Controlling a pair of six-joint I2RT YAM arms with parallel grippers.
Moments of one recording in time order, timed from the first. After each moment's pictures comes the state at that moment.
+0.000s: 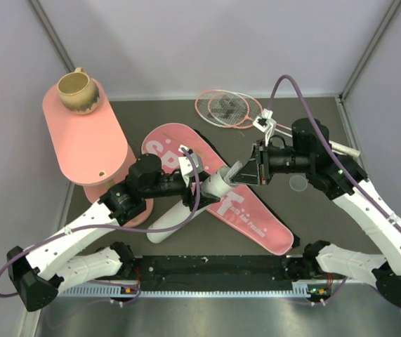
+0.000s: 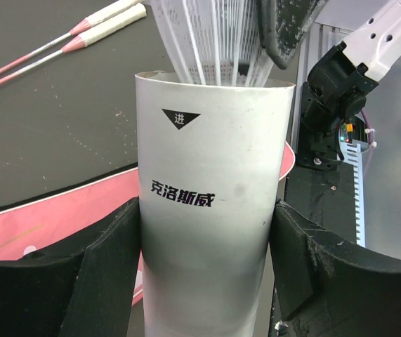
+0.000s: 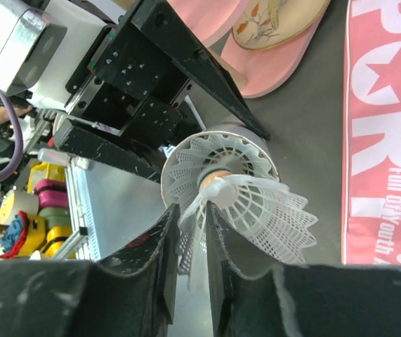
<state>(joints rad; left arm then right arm) -0.81 0.95 0.87 -0.12 0.54 0.02 0.62 1.04 1.27 -0.63 -0.68 0.45</state>
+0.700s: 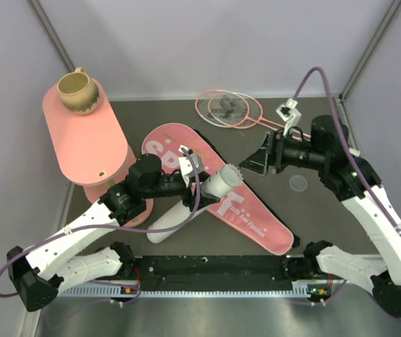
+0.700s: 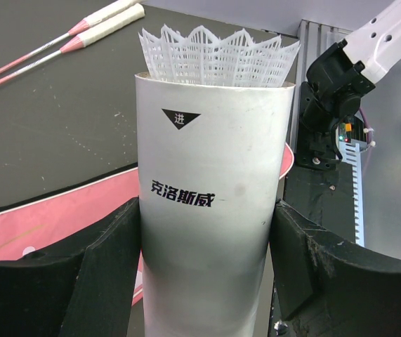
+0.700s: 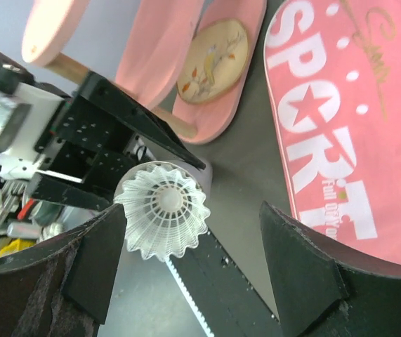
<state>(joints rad) -0.81 0.95 0.87 -0.12 0.54 0.02 0.48 0.97 1.27 -0.62 -0.57 0.48</state>
